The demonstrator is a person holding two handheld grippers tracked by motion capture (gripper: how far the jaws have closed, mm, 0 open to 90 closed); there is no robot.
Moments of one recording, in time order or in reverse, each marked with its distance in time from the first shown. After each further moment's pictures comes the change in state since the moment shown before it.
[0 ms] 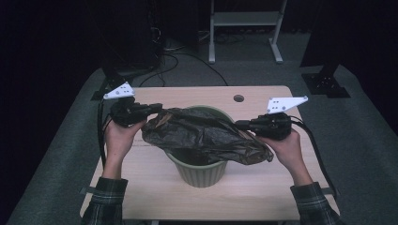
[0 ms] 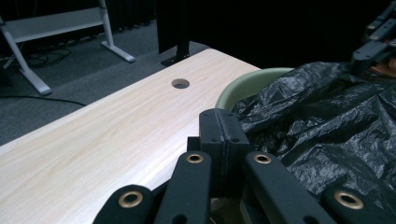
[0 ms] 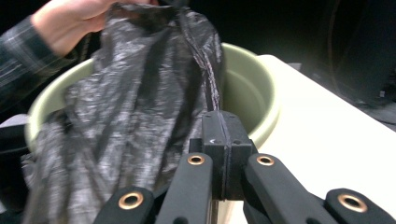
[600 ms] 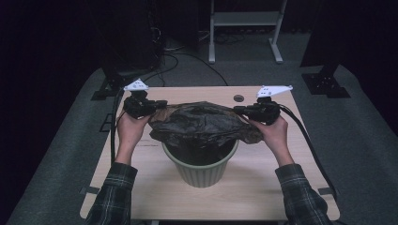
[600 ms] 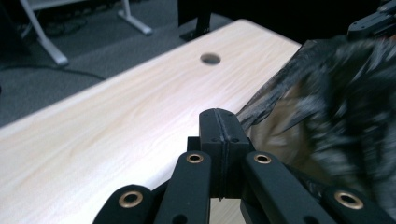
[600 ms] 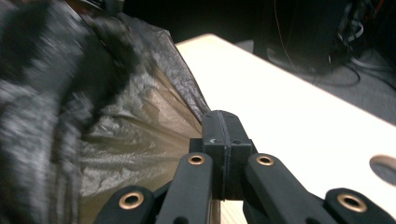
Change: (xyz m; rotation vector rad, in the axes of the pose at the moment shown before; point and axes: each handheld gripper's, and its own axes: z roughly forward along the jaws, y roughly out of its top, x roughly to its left) left arm 0.038 -0.015 0.053 0.137 0.076 -0.036; right arm -0.065 -0.016 0.041 0.051 -0.174 0.134
